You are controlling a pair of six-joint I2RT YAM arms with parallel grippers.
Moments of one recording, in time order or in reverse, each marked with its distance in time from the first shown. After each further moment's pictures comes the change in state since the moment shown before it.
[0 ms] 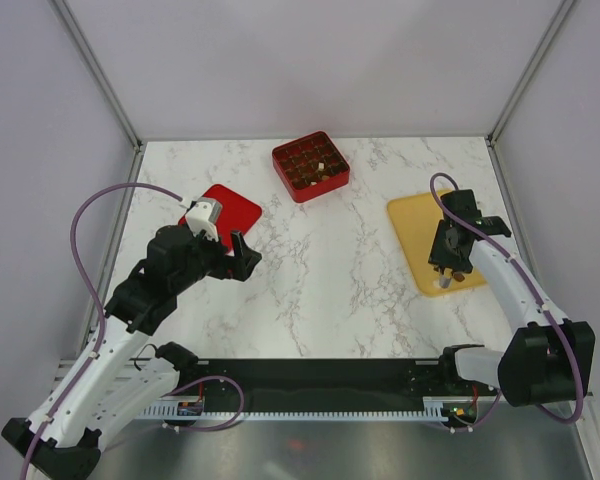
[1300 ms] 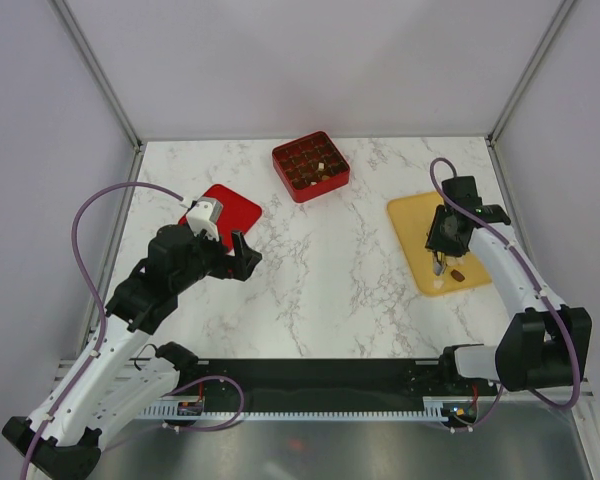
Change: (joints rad) left arm 0.000 0.008 0.000 0.000 -0.001 0.000; right arm -0.011 0.069 0.079 0.078 -0.102 -0.003
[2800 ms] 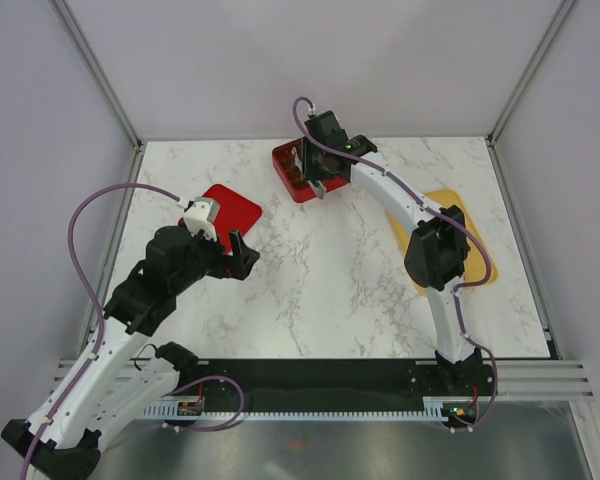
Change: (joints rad) left arm 0.000 -0.014 0.000 0.000 -0.029 0.000; right arm 0.509 0.882 1.122 0.089 -0.043 0.057
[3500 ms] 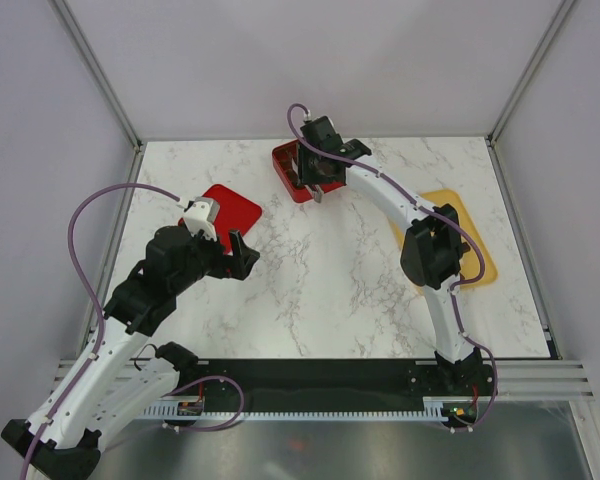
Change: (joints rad) left arm 0.000 0.000 0.000 0.000 -0.001 0.000; right arm 0.011 0.032 -0.020 0.027 0.012 -0.014
